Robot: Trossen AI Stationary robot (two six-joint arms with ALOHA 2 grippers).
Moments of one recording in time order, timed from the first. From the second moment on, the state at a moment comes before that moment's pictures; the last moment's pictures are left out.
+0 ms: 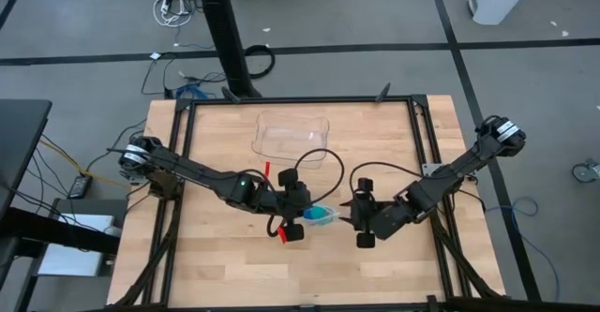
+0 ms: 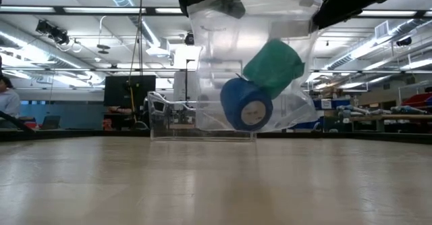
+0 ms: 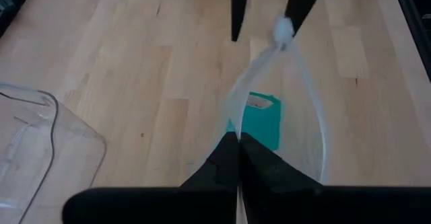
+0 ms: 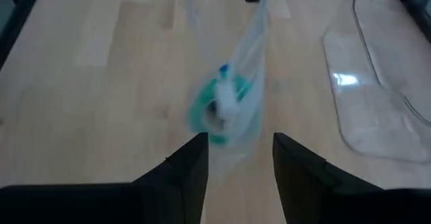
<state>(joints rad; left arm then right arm) -0.31 1.72 1.40 -0.44 -0.35 -0.24 0.59 1.37 0.93 -0.38 0.58 0.34</state>
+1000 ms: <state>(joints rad) -0.32 1.67 1.40 -0.29 -0.36 -0.14 0.49 1.34 0.88 -0.18 0.50 0.22</state>
